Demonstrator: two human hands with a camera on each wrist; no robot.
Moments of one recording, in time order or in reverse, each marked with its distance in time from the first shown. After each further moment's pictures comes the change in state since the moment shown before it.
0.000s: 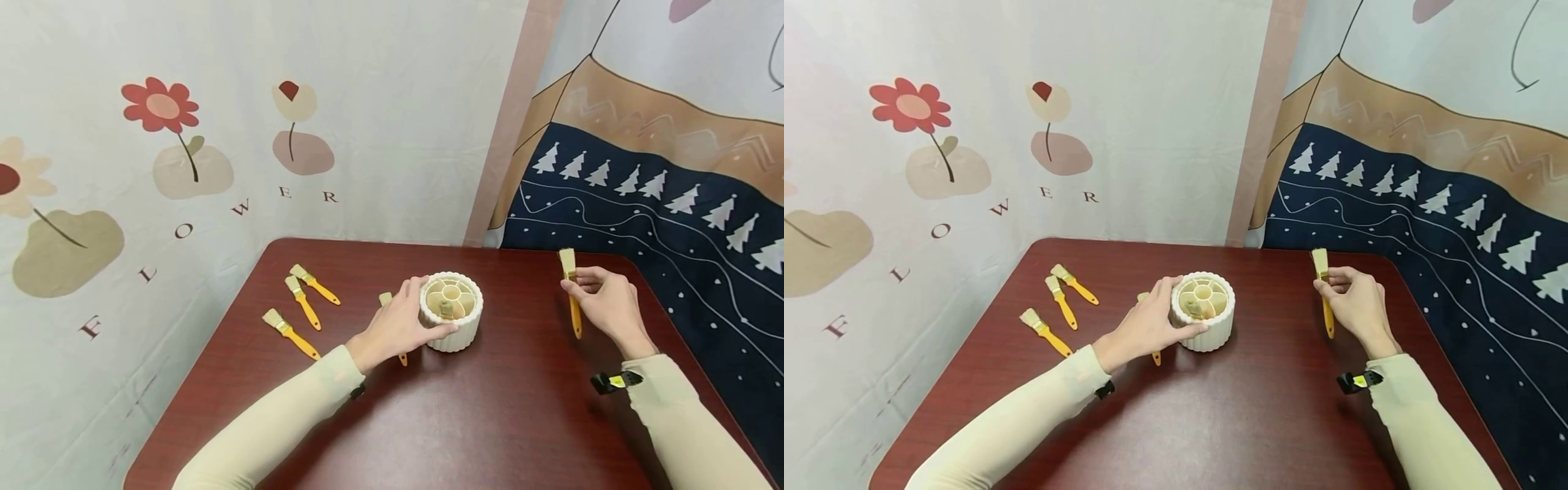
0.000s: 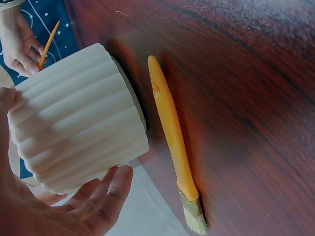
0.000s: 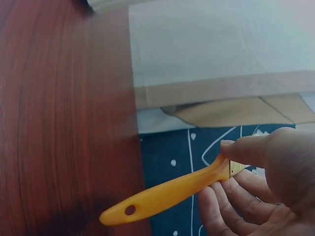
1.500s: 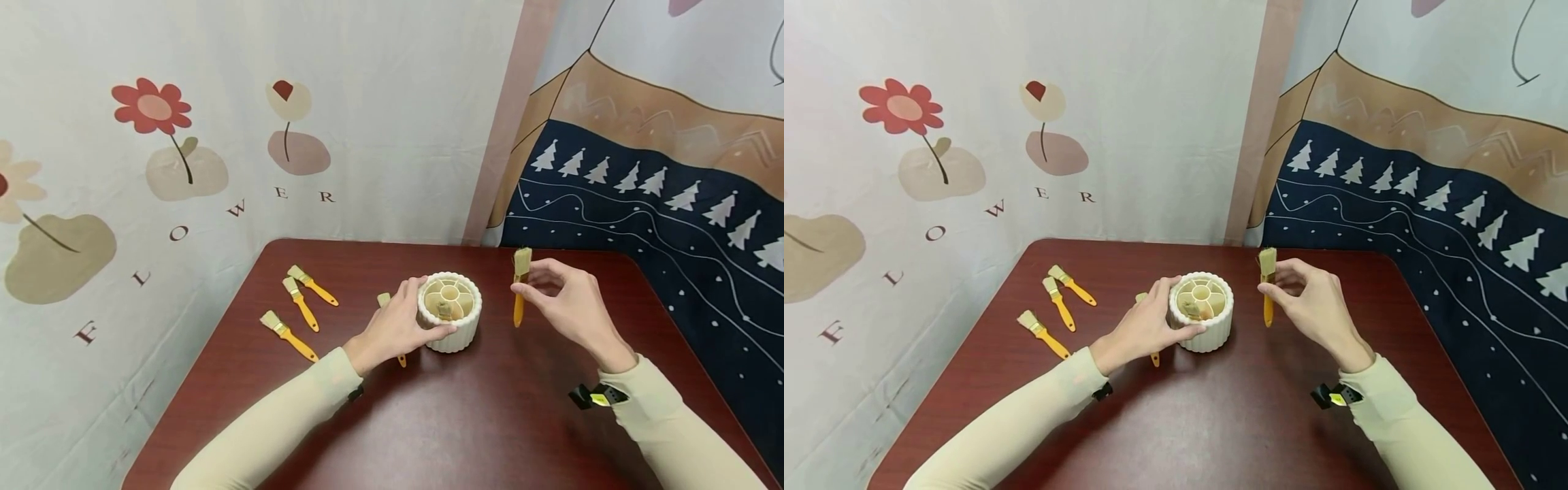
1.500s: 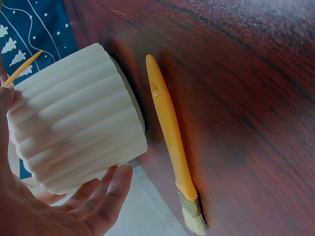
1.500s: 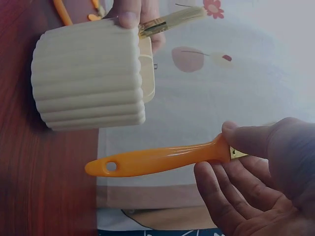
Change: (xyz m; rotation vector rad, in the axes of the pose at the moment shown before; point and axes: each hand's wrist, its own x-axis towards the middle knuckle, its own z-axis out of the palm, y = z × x) left_hand 0.001 0.000 -0.001 -0.008 -0.001 0.022; right_hand -0.026 -0.094 0.006 0.167 -0.079 -0.192
